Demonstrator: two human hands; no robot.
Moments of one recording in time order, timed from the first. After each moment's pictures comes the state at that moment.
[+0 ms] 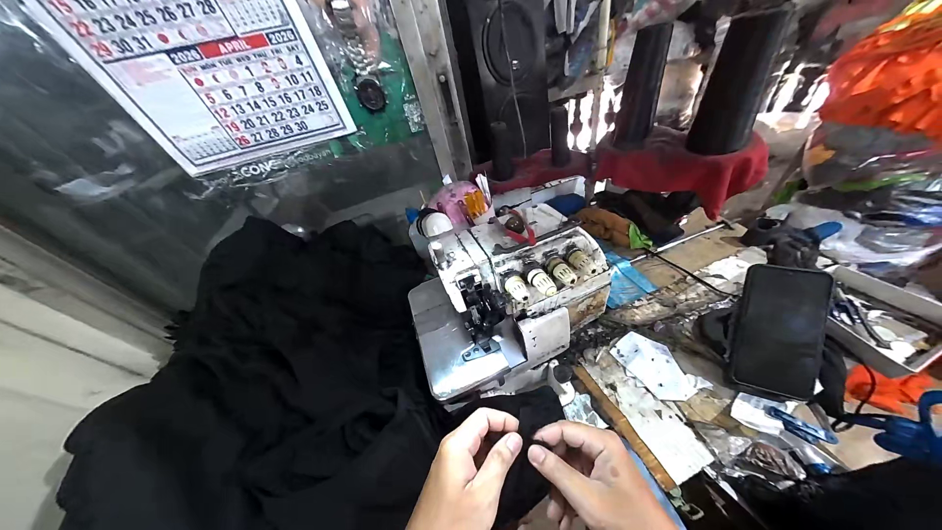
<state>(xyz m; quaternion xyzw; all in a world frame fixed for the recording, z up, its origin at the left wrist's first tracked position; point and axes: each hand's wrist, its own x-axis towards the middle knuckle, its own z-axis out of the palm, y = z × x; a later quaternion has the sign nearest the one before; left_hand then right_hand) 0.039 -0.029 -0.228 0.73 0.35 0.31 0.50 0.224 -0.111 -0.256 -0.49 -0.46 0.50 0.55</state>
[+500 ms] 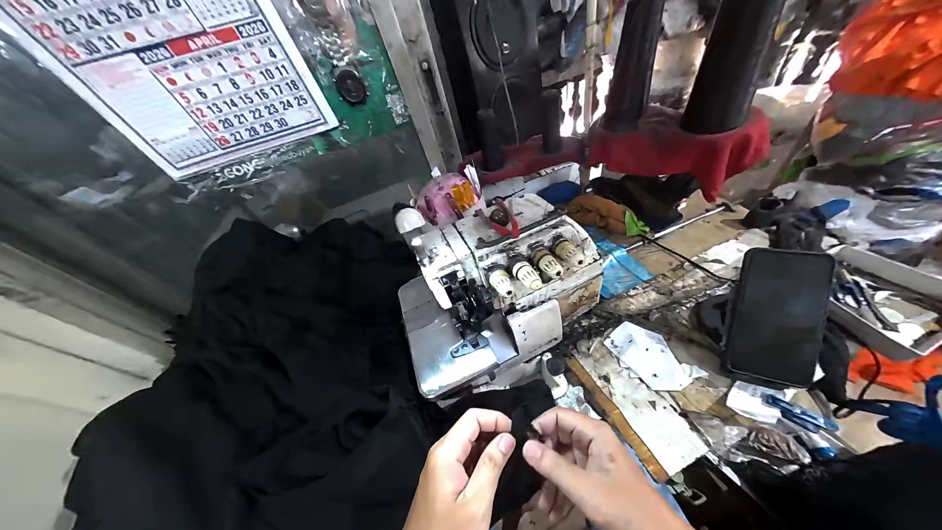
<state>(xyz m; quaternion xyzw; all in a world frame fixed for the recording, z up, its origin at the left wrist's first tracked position) 0.044 -0.040 -0.229 0.74 0.34 0.35 0.47 0.234 -0.110 -0.260 -0.44 -0.43 0.56 0.56</state>
